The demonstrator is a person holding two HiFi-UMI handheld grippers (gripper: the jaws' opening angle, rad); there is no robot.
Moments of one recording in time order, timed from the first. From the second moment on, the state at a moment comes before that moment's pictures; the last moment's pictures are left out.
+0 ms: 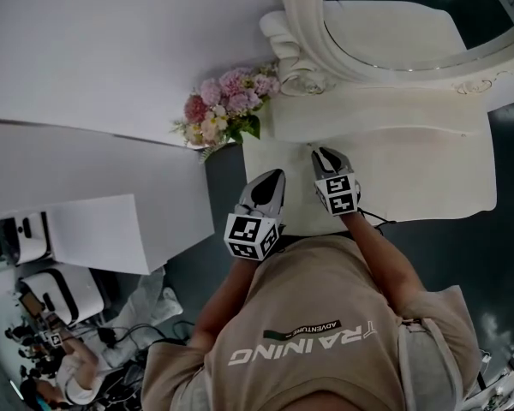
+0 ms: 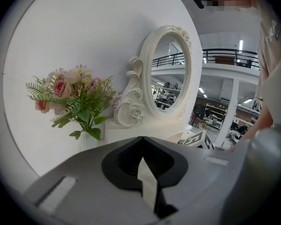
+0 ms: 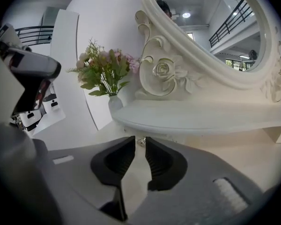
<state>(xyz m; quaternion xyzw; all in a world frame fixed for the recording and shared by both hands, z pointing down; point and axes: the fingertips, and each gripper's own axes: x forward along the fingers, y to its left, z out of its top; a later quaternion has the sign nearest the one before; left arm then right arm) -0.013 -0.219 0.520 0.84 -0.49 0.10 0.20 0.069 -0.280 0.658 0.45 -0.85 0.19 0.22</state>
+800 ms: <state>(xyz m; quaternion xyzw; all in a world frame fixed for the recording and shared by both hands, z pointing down) -0.035 -0.220 0.538 0.82 -0.51 0.11 0.23 0.046 -0.307 0.705 0.46 -0.81 0.26 0.24</state>
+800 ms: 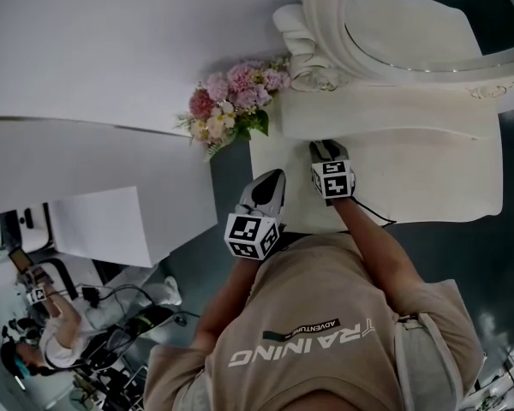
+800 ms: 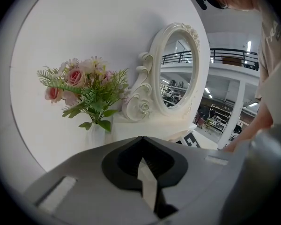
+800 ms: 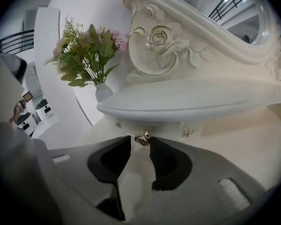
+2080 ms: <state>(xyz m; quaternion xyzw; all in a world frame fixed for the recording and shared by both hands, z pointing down) -0.054 -0.192 0.535 0.82 -0.51 0.10 0.22 0.053 -0.280 0.710 0.46 -0.80 0.25 0.28</state>
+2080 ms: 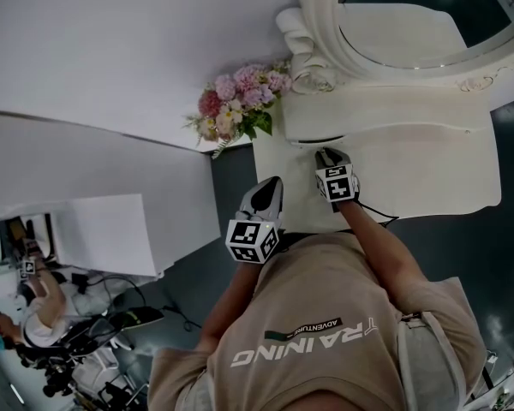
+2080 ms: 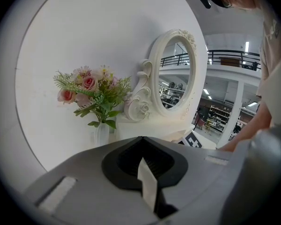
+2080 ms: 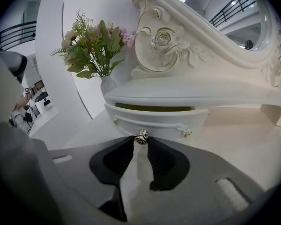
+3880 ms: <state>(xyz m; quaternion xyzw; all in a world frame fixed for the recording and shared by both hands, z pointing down) -0.071 -0.160 0.536 0.81 -0.54 0.10 0.23 0.079 -0.205 0.687 0.43 -0.83 0.24 0.27</state>
